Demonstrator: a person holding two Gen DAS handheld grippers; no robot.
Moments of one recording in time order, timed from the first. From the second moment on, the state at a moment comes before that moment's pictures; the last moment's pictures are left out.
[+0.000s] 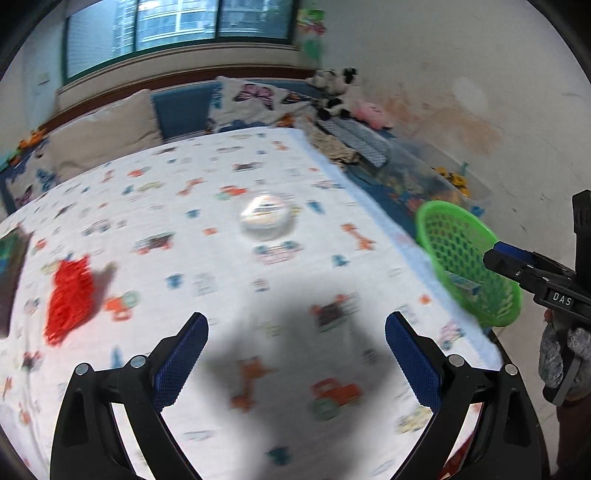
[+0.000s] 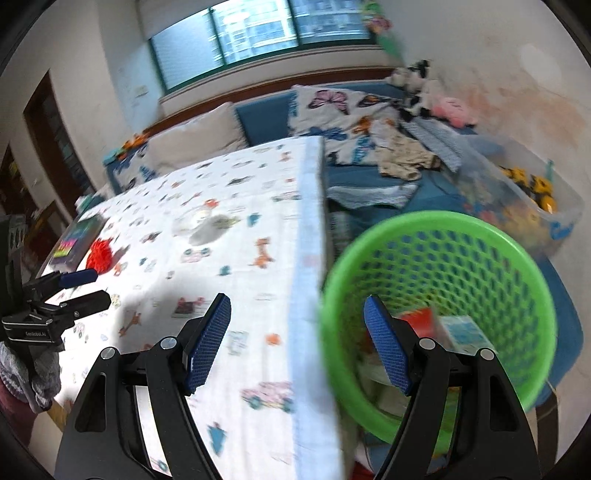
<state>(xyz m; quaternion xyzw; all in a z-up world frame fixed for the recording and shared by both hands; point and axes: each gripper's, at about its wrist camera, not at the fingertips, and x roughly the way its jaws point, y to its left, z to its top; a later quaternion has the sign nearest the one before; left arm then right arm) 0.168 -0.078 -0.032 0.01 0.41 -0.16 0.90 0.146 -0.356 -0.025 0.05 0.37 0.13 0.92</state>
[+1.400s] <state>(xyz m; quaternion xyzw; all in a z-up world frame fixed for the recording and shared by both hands) 0.195 0.109 -0.048 -0.02 0.42 0.00 0.91 0.307 -0.154 -0.080 -0.08 0.42 0.19 0.88</state>
